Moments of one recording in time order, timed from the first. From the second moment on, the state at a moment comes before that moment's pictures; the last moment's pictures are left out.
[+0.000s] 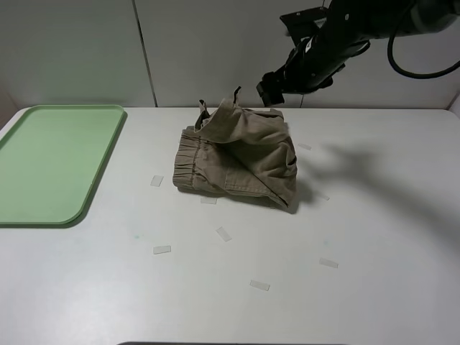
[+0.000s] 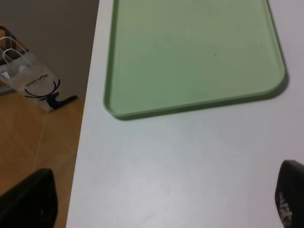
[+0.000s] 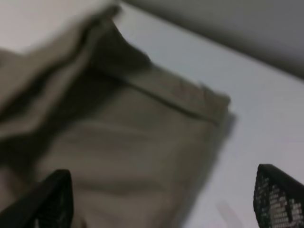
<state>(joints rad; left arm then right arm) -0.17 -0.01 -0.50 0.42 1.12 0.00 0.38 2.00 -1.47 -0.04 0.45 -0.01</state>
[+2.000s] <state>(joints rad) -0.17 -0.01 -0.50 0.42 1.12 0.00 0.69 1.92 -1.43 -0.01 0.48 -0.17</state>
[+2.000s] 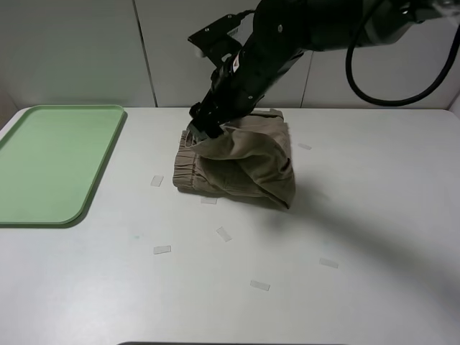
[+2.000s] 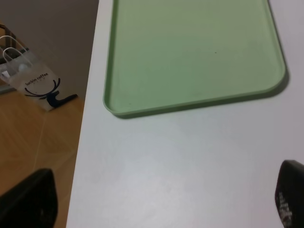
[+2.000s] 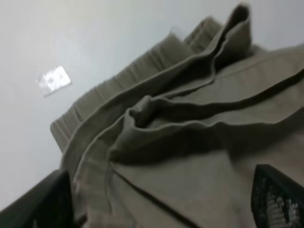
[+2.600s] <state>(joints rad) -0.17 -0.01 -0.50 0.42 1.12 0.00 0.58 1.80 -1.38 -0.11 0.49 -0.18</state>
